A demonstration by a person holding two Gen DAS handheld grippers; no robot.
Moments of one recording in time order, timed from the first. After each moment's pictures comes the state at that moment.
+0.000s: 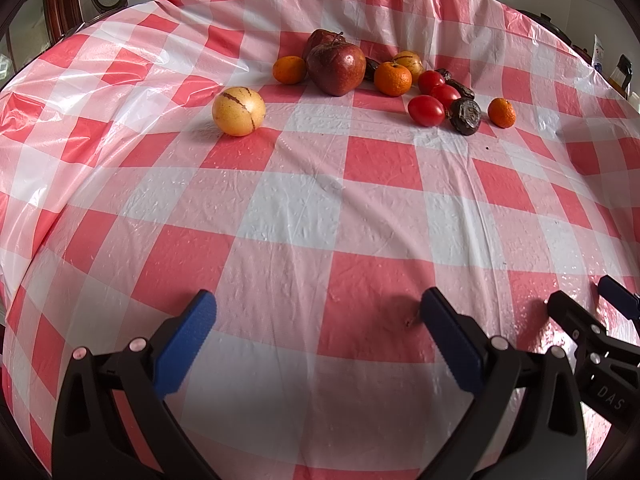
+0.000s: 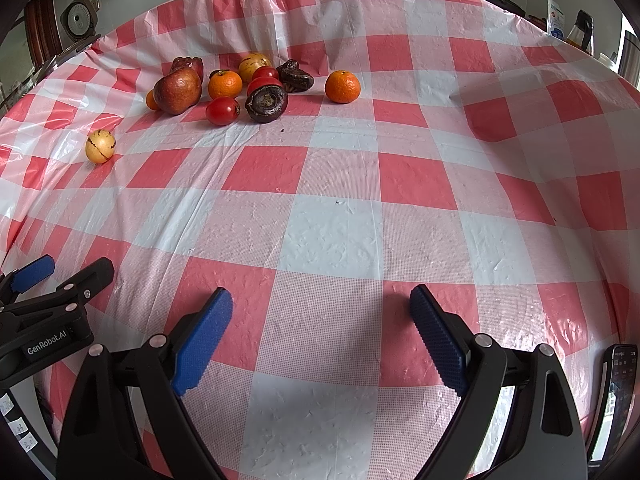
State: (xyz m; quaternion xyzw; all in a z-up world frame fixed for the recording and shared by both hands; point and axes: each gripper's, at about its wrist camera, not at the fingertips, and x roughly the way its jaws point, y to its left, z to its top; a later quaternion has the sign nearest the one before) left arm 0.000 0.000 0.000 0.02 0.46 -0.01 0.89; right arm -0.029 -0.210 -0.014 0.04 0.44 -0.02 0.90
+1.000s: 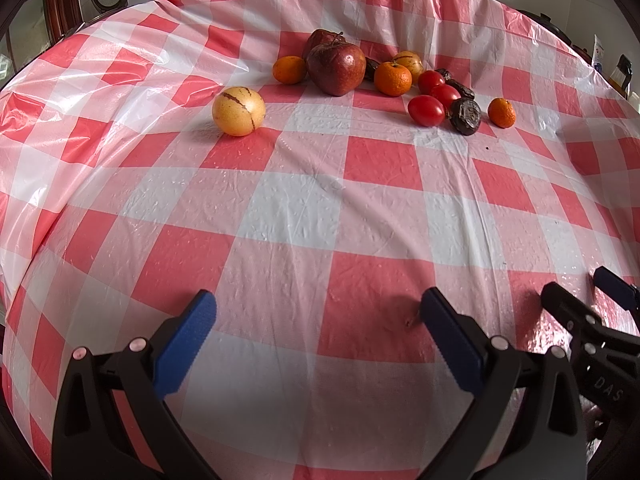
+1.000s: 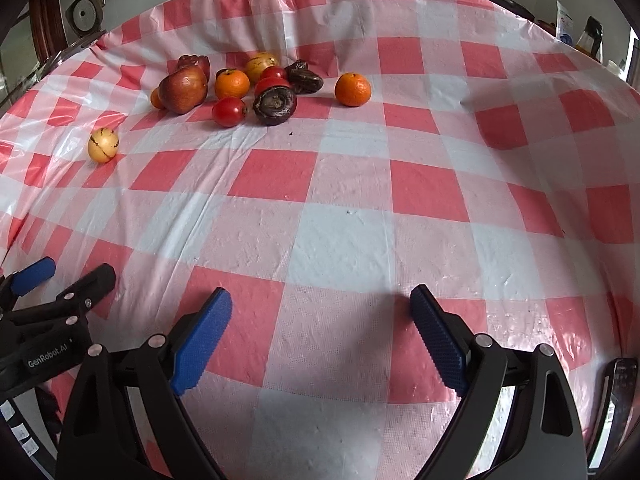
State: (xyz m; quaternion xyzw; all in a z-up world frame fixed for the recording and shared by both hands) left arm 0.000 0.000 0.000 0.02 0.46 -0.01 0.89; right arm -0.022 -0.207 -0.015 0.03 0.44 -0.01 0.90
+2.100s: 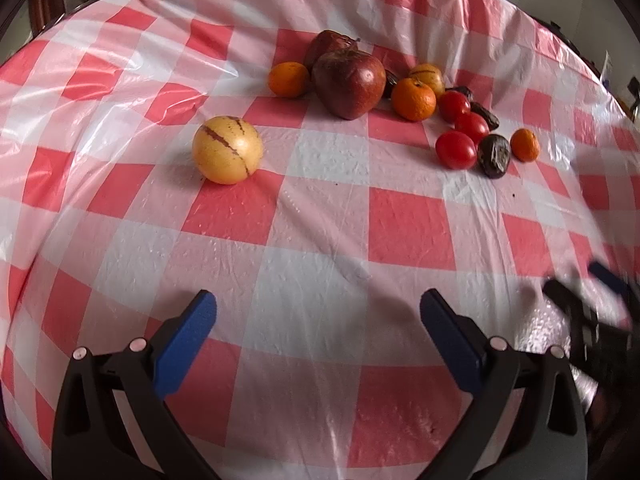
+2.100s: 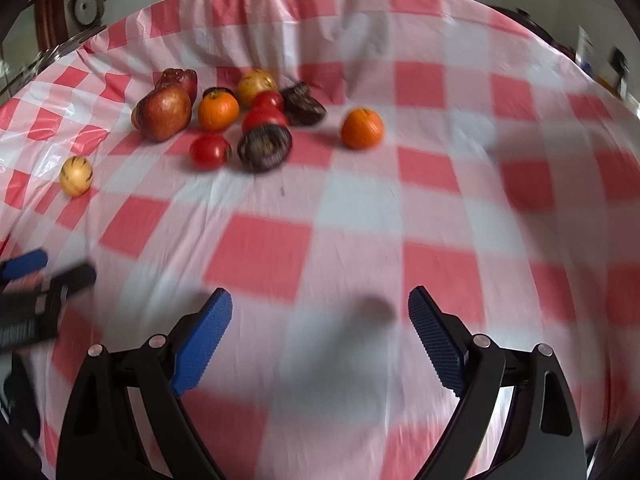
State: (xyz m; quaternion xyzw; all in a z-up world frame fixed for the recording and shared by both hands) left arm 0.071 0.018 0.003 0.00 0.48 -0.04 0.88; right arm 0.057 -0.203 -0.008 0.00 0.43 0.00 0.90
